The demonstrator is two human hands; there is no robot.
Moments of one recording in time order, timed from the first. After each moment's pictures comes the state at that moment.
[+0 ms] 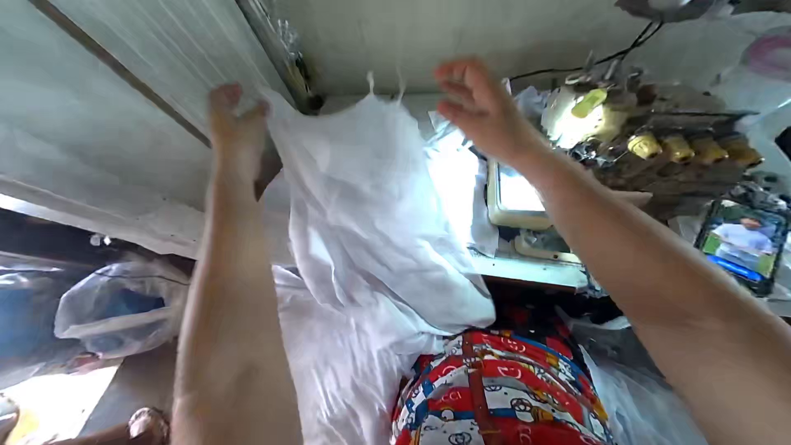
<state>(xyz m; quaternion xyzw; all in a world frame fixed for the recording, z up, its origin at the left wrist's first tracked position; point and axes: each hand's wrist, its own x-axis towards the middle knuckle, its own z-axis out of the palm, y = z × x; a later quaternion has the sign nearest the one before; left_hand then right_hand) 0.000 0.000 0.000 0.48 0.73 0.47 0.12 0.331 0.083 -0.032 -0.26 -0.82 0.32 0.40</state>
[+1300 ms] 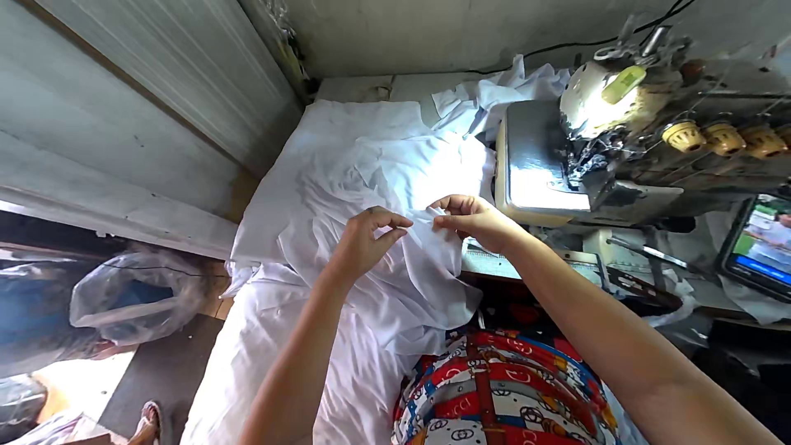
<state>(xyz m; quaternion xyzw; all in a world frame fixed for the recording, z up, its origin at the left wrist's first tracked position) 0.107 -0.065 -0.135 0.75 0.52 0.36 0.21 0.342 0.023 -0.158 -0.31 -0.56 0.73 0.25</state>
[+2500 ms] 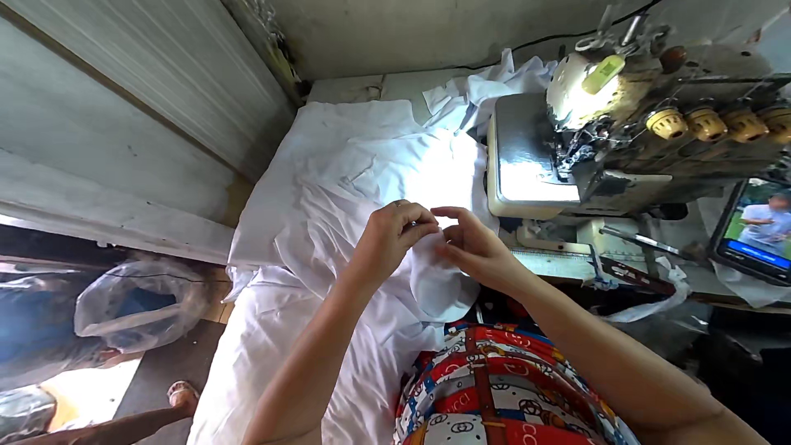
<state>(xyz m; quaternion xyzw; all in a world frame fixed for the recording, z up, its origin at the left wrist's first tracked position) 0.159 -0.062 -0.107 0.76 0.51 0.34 0.21 0.356 -0.040 -0.158 -0.24 -0.67 0.60 0.36</state>
